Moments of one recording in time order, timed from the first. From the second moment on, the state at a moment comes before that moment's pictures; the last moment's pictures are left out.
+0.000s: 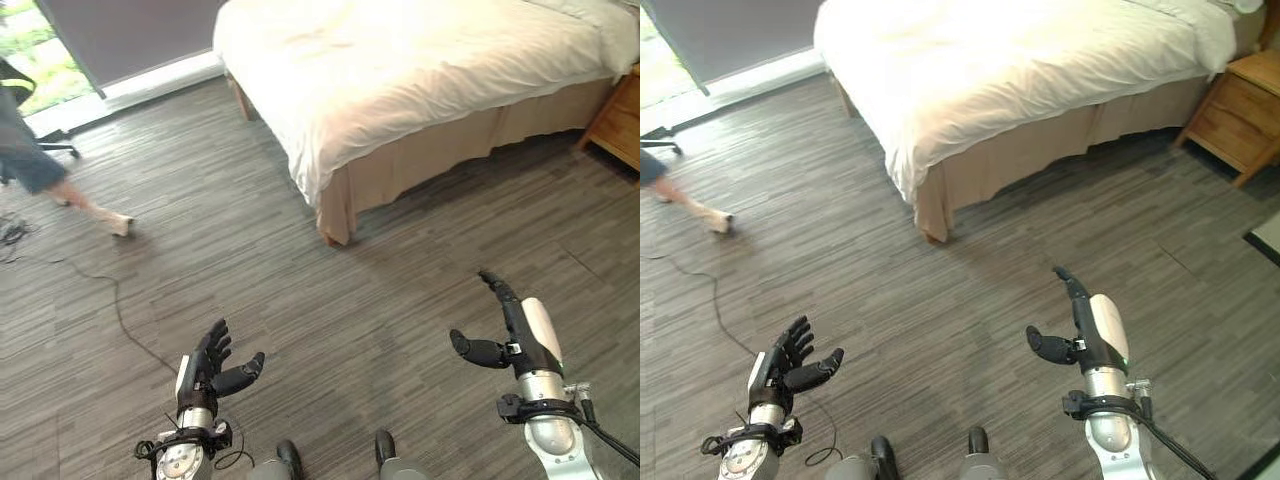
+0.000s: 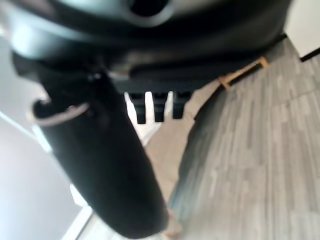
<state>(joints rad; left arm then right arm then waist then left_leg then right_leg) 0.35 0.24 -0.05 0.15 -0.34 -0.14 0.15 0.27 -0.49 -0.16 -0.11 -0.26 -0.09 -0.23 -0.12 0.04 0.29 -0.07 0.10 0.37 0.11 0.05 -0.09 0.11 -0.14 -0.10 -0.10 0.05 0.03</state>
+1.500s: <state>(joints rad) 0.17 0.33 -0.06 0.14 -0.23 -0.13 0.16 0.15 -0.50 -0.13 0.00 -0.21 -0.08 -0.27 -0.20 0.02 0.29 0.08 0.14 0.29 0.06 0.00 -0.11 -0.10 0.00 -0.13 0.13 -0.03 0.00</state>
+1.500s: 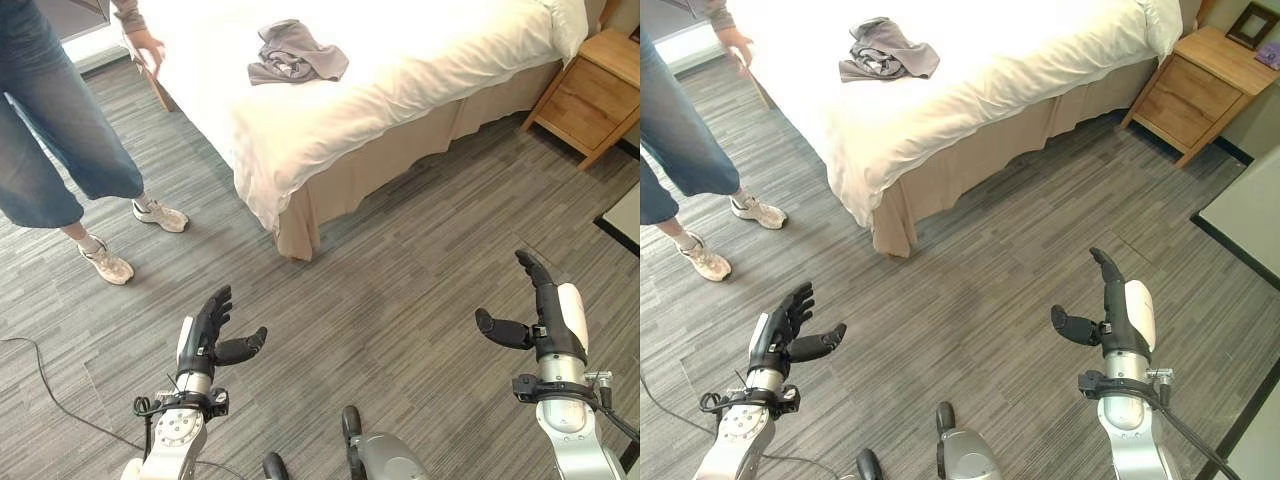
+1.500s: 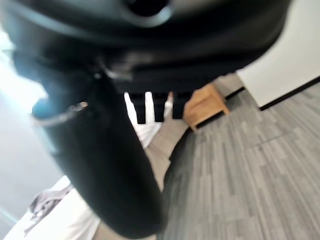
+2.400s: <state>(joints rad) 0.20 0.33 -0.04 0.19 -0.27 -0.12 0.17 0.13 -0.58 0.06 0.02 -0.30 -0.03 -0.19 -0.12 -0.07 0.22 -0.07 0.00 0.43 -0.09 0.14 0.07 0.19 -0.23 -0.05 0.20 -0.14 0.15</state>
